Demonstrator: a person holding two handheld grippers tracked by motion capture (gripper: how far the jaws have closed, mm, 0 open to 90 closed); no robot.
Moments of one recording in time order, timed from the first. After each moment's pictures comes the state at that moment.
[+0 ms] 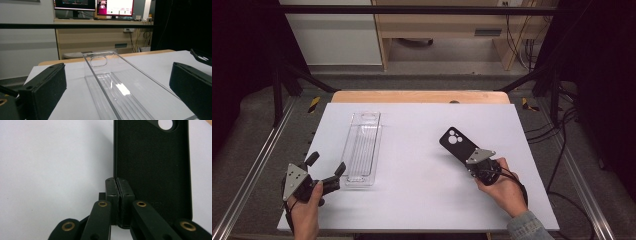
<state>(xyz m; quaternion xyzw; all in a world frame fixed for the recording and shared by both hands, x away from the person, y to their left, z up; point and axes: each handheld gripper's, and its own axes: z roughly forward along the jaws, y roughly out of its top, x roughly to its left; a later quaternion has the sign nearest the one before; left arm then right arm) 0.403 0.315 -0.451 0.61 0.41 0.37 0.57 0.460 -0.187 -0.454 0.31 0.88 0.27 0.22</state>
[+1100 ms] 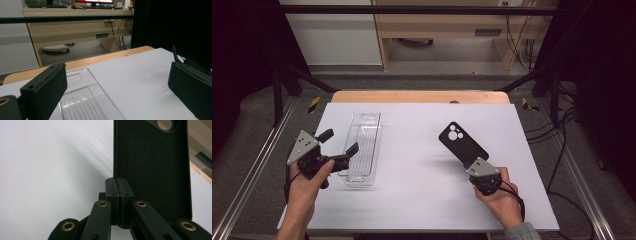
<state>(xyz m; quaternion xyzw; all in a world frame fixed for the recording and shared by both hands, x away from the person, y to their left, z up) 0.435 0.274 -0.360 0.68 0.38 0.30 0.56 0.426 -0.179 -0.453 0.29 0.84 0.33 0.32</state>
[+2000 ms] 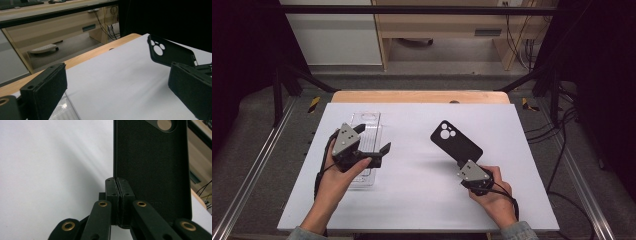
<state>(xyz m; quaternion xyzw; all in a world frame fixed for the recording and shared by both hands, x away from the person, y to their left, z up) 0.449 0.194 -0.353 0.74 0.32 0.28 0.52 0.425 -0.159 -0.456 0.24 0.84 0.32 0.37</state>
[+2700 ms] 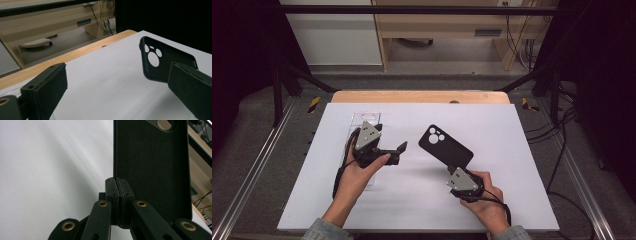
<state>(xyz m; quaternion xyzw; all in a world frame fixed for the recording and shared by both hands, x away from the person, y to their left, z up) 0.466 0.156 -0.363 0.75 0.33 0.26 0.51 0.406 -0.130 -0.453 0.21 0.84 0.33 0.39</state>
